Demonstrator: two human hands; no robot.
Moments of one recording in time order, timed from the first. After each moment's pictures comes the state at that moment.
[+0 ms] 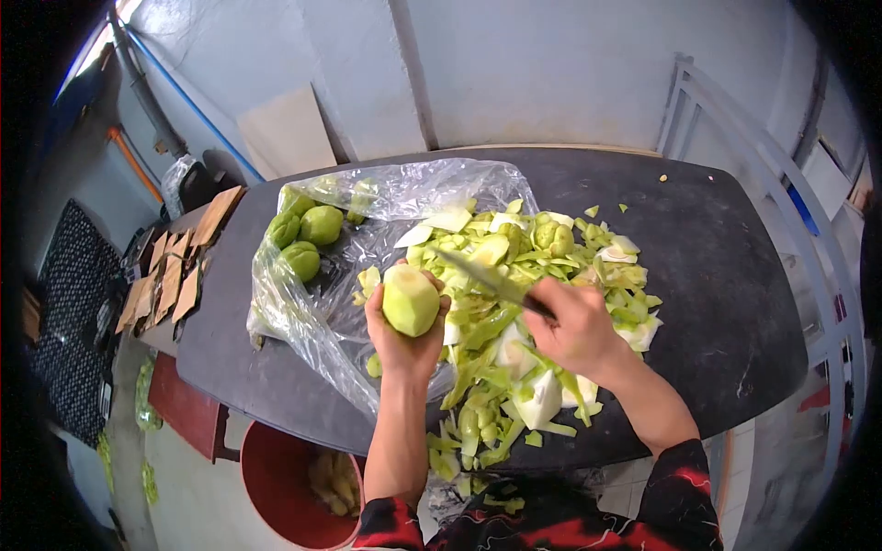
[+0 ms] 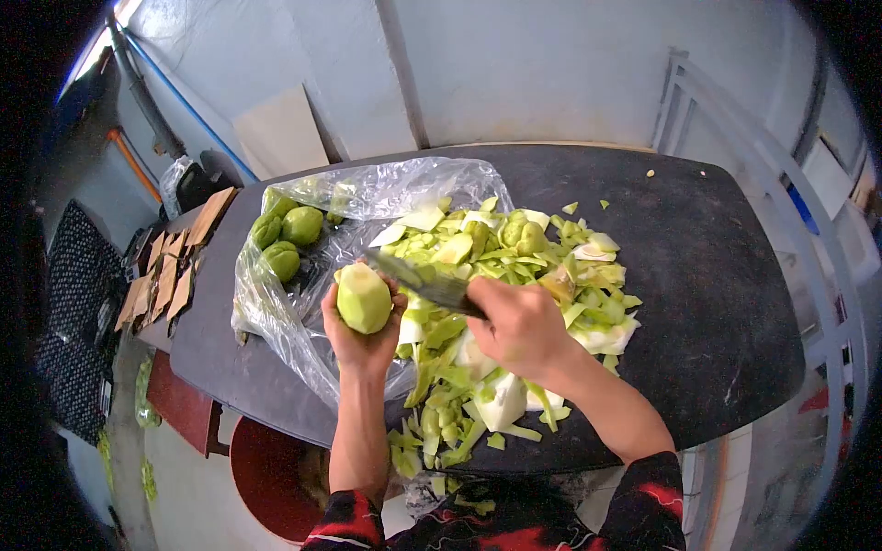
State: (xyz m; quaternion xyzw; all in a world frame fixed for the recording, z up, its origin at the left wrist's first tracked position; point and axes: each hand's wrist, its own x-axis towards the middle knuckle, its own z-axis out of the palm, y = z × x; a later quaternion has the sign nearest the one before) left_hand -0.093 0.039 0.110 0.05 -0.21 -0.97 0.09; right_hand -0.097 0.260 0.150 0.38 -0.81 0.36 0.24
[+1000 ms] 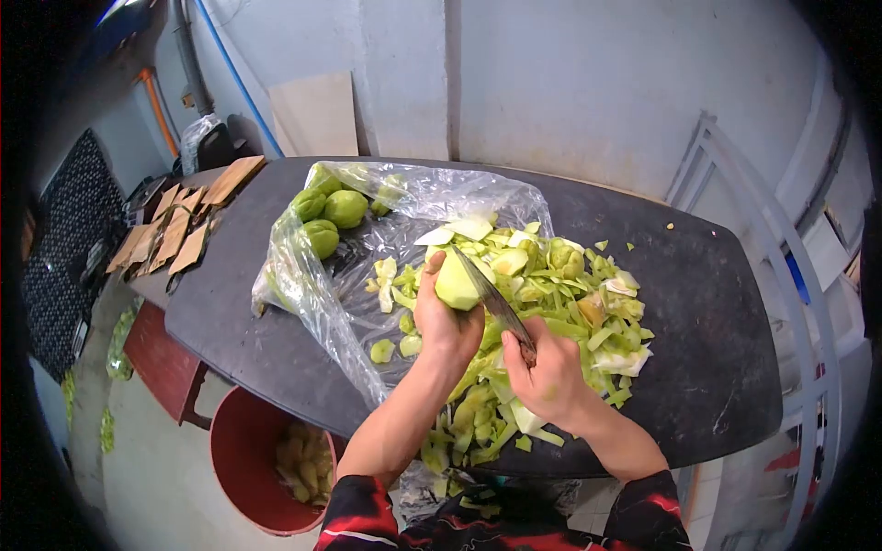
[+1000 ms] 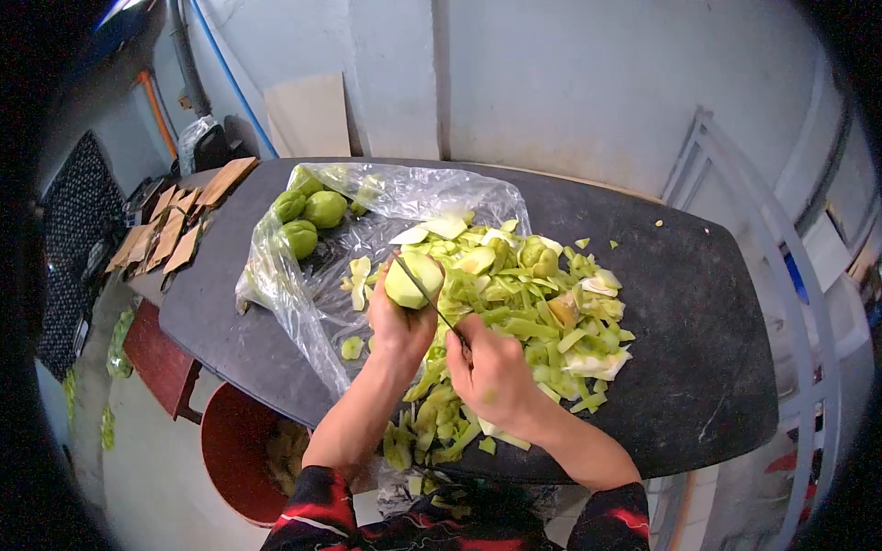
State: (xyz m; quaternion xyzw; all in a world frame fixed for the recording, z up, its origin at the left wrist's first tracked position) left_hand -0.107 0.065 0.112 0.08 -0.13 -0.98 0.16; right_hand -0.046 0.215 0.150 0.33 -0.80 0.46 0.19
